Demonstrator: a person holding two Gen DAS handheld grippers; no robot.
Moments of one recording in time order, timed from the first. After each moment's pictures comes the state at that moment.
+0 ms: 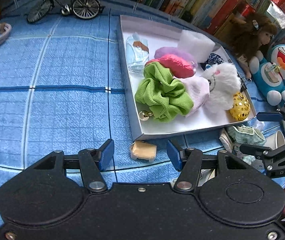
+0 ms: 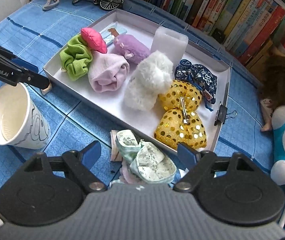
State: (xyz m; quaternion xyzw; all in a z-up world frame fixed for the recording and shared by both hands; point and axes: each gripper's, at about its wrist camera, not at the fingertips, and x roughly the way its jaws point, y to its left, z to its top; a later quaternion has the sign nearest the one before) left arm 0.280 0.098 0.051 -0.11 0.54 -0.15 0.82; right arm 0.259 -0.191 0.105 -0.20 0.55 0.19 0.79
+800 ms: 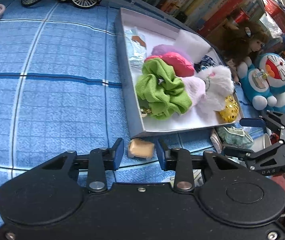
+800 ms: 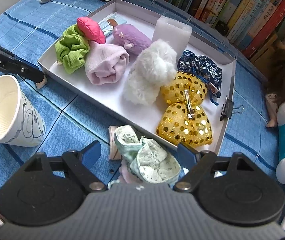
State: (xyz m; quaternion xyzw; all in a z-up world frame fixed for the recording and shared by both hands) left arm 0.282 0.116 0.036 -0.16 0.54 -0.20 0.80; right arm 0.263 -0.190 0.090 -0.20 0.56 0.19 0.78
